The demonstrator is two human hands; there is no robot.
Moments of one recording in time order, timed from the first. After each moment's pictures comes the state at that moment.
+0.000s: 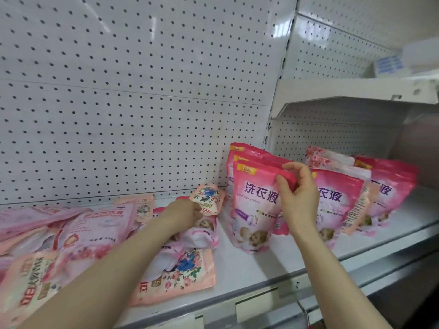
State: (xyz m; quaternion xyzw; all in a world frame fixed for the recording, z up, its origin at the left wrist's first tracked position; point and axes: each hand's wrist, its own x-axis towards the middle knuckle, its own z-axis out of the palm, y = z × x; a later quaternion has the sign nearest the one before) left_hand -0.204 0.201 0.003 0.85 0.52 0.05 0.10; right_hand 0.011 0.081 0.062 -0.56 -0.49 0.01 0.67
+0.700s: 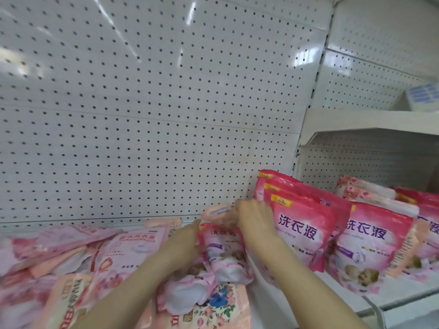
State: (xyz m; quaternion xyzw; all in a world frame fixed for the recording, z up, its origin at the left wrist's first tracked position) left_hand -0.264 0.186 0.000 0.81 0.53 0.17 0.18; right_hand -0.093 0.152 0.068 -0.69 -0.69 -0.21 0.10
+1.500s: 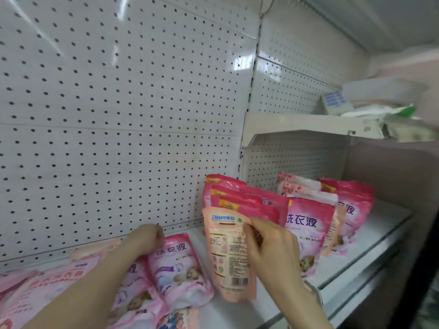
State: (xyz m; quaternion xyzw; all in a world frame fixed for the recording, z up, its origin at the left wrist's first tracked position) left_hand -0.217 0.290 0.000 0.83 0.54 0.07 0.09; right_hand -0.014 0.061 0.056 -0.65 -0.57 -0.23 0.45
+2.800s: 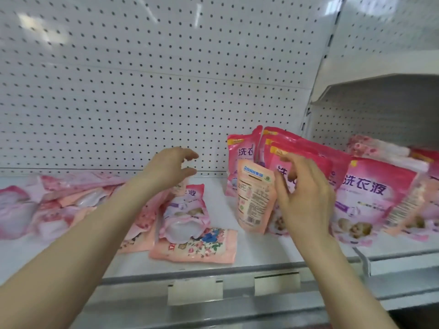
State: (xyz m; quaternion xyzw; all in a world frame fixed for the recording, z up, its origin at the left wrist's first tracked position) left_hand -0.281 0.155 0.071 0.79 0.55 0.26 0.05; right_hand -0.026 0.049 0.051 -0.57 -0.61 -0.24 0.50
